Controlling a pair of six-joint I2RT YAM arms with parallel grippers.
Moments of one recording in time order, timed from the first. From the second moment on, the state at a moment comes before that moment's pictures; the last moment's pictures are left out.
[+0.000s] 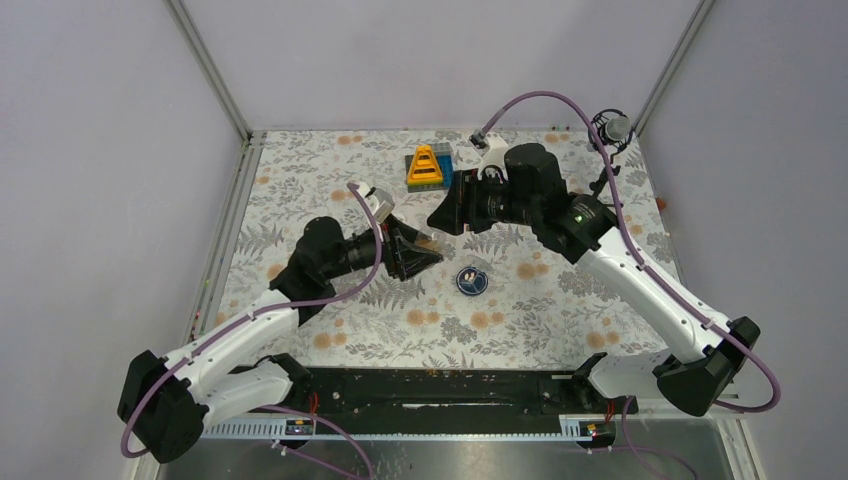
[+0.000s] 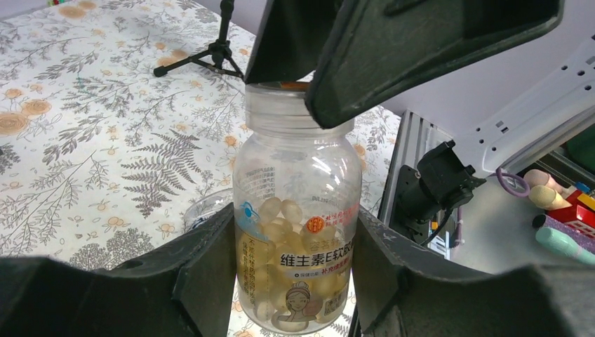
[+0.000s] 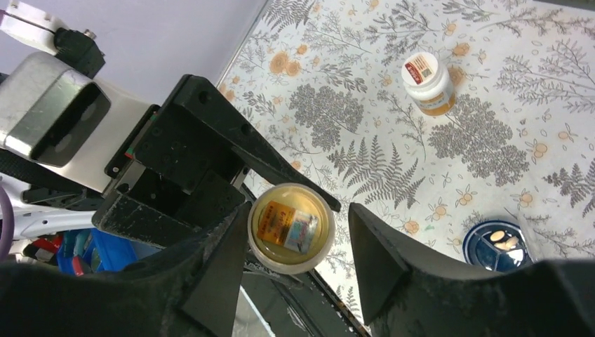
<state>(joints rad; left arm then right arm) -0.66 1.01 0.68 0.32 0.56 -0.33 0.71 1.30 1.41 -0.54 -0.30 0.50</state>
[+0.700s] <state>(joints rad) -0.66 0.97 0.65 0.39 0.51 -0.44 0.66 1.18 1.32 -0.54 -0.37 0.46</state>
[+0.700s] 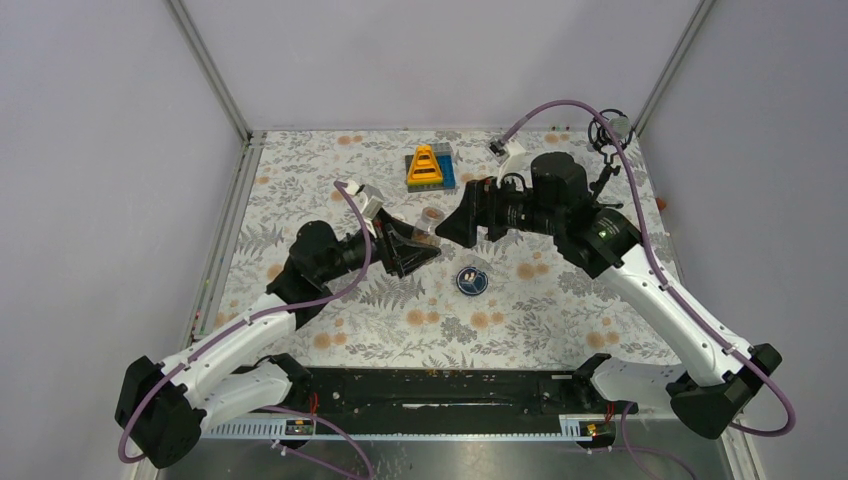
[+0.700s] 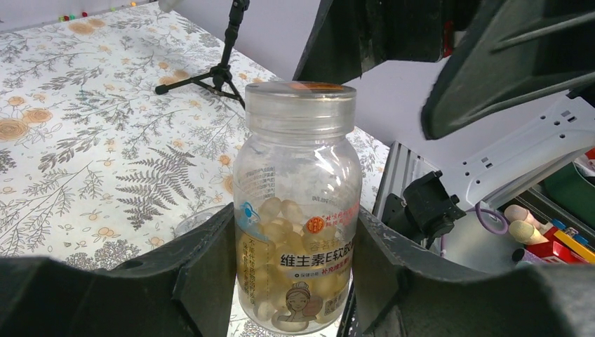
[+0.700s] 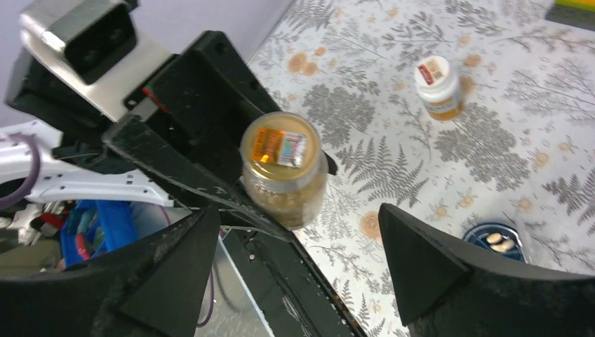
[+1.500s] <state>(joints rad) -0.65 0.97 0.64 0.40 0.51 -0.44 0.65 1.14 1.19 -0.47 -0.26 0.50</state>
